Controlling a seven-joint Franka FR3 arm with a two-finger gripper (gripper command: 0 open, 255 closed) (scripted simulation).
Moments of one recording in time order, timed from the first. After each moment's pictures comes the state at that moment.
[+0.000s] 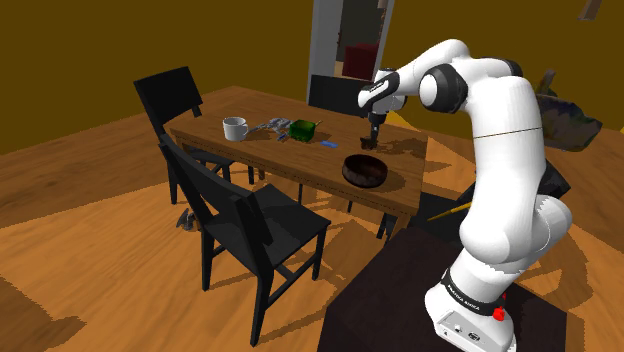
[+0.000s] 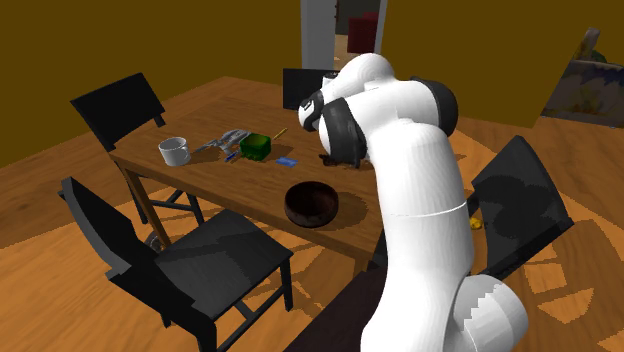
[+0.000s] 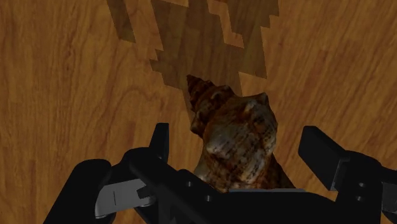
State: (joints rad) arm -0.39 0.59 -0.28 -1.58 0.07 2.31 -1.20
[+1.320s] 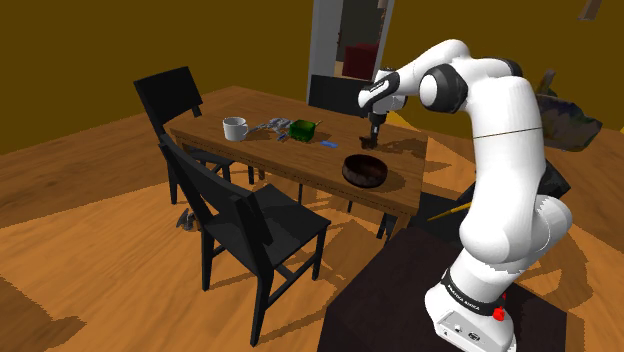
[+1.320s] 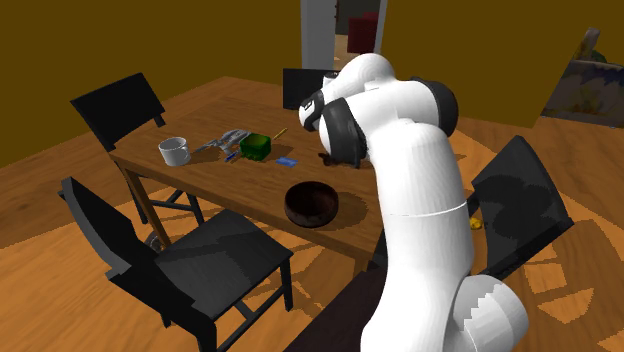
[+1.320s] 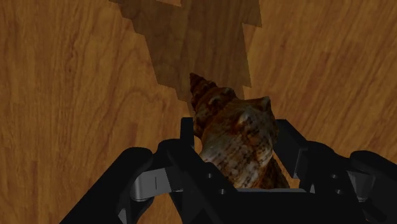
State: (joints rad) arm -0.39 0.59 -0.29 -1.58 0.07 2.31 -1.20
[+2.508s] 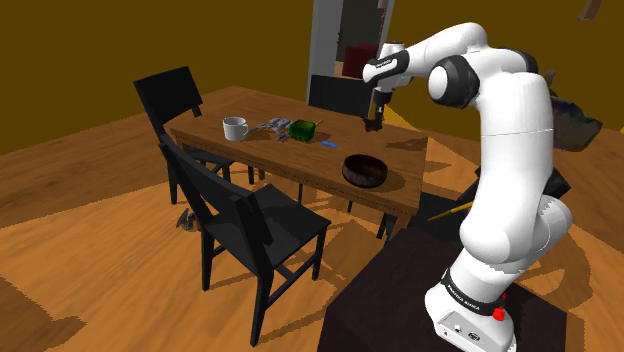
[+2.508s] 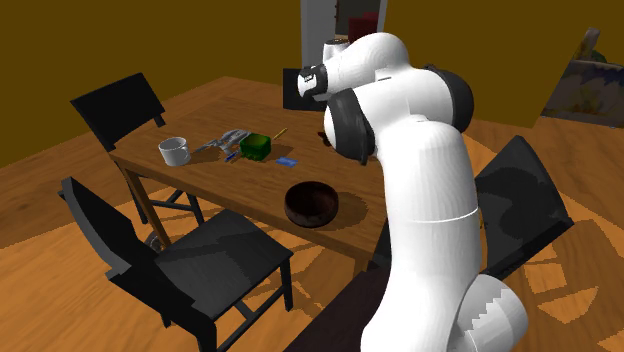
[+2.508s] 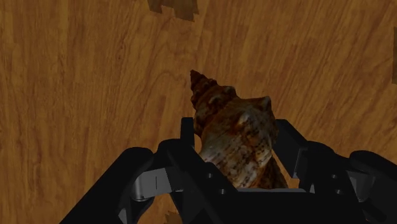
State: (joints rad) arm -0.38 0.51 -0.30 -1.47 0.05 2.11 -1.20
